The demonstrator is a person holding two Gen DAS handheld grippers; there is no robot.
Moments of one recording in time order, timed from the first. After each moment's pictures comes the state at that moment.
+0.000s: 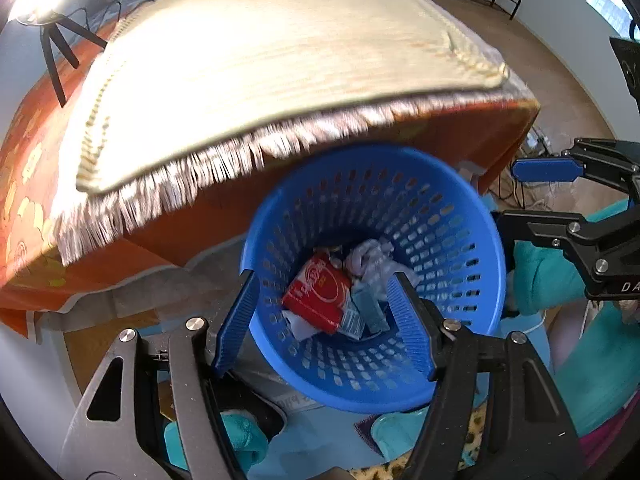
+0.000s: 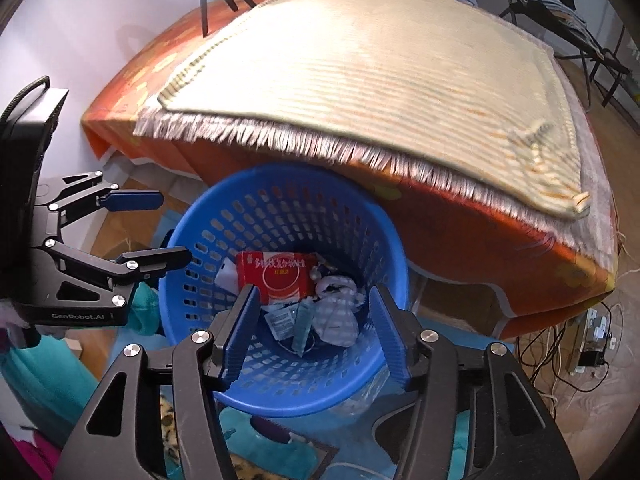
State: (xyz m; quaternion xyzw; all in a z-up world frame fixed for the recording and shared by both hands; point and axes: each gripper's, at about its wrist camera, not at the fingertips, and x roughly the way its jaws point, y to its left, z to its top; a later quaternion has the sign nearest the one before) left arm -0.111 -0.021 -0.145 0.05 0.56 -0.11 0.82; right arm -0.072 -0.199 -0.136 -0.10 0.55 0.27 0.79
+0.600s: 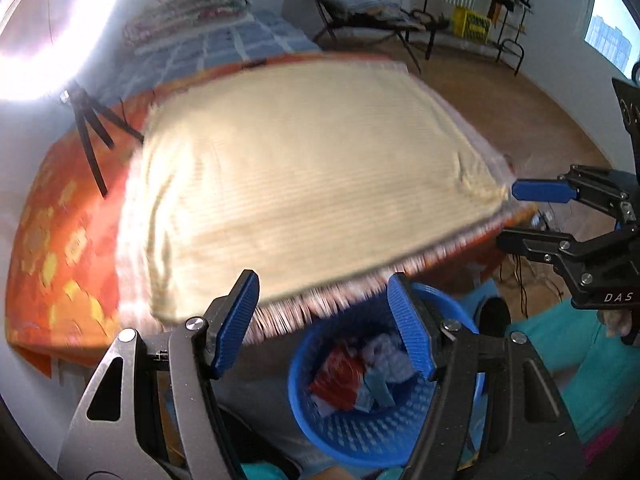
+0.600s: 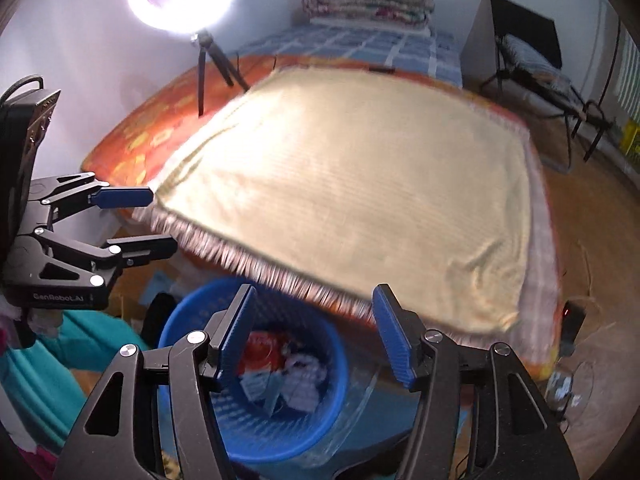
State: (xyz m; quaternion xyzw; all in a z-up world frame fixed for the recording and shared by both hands) left arm -0.055 -0.005 -0.042 0.04 0.45 -0.09 0.89; right arm -0.019 -0.203 -0.048 -0.11 0.45 0.27 0.85
